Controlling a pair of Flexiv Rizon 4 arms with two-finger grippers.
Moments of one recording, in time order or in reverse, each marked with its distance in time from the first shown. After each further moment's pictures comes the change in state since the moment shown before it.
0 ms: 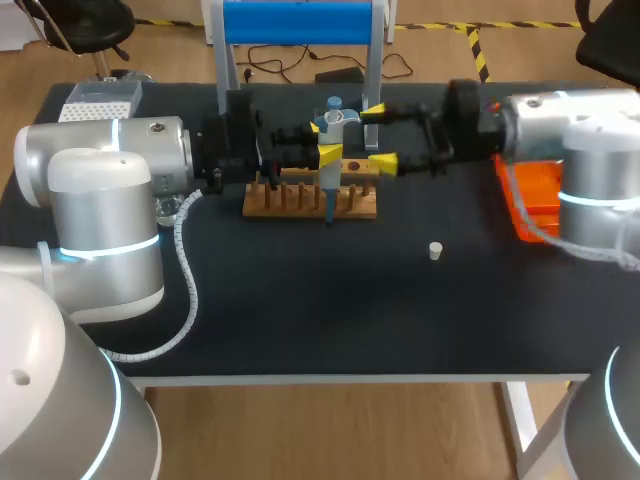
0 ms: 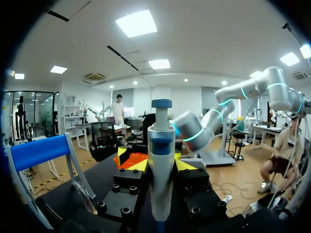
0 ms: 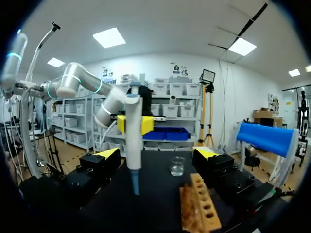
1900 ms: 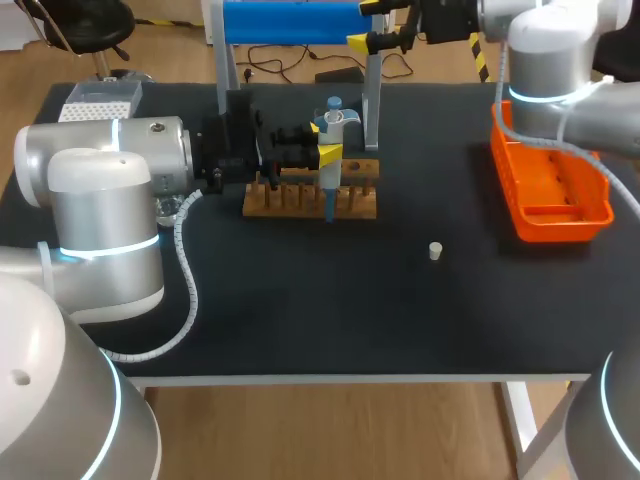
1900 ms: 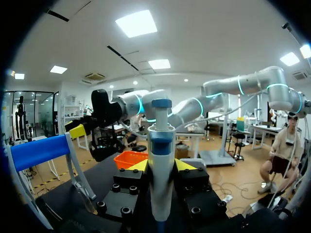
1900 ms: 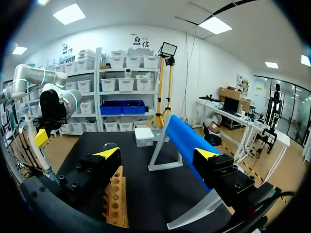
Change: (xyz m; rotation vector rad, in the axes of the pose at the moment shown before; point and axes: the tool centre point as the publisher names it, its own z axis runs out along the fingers) left arm 0.000 0.000 0.000 0.000 0.000 0.000; right arm -0.210 0.040 0.001 0.284 -0.321 0.014
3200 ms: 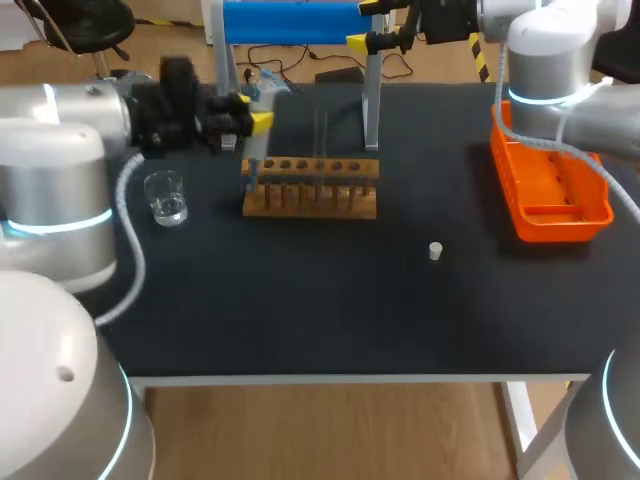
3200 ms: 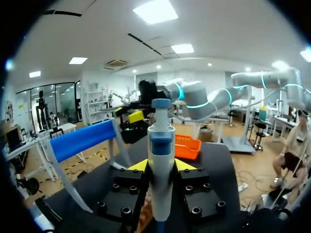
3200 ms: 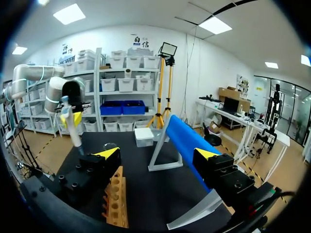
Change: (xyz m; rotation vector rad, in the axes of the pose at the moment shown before) left arm -0.095 0.003 -0.096 -0.180 -0.240 -0.018; right arm 0.000 0.000 0.001 -0.002 -0.001 0.000
